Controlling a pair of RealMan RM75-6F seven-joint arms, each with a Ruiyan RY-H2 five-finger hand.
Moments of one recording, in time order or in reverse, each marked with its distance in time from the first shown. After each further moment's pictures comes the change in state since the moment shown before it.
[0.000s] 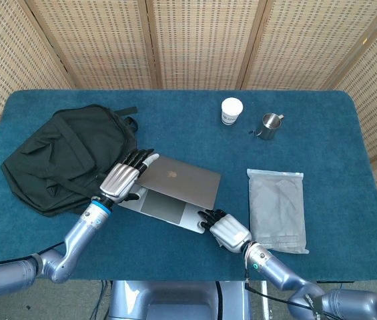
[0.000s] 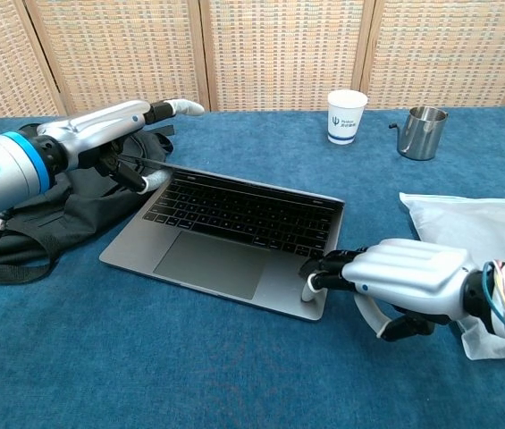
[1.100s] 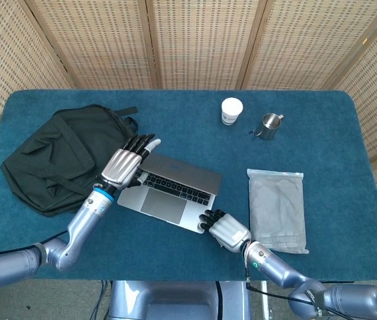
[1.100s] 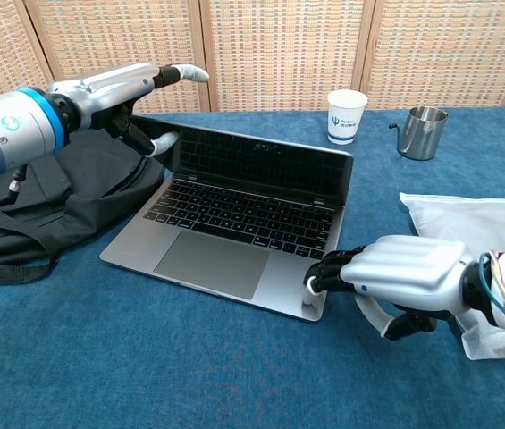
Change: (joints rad) left arm -0.075 0.029 -0.072 -0.007 -0.112 -0.035 0.141; right arm 0.072 0.051 -0.024 -0.067 0.090 -0.056 -0.081
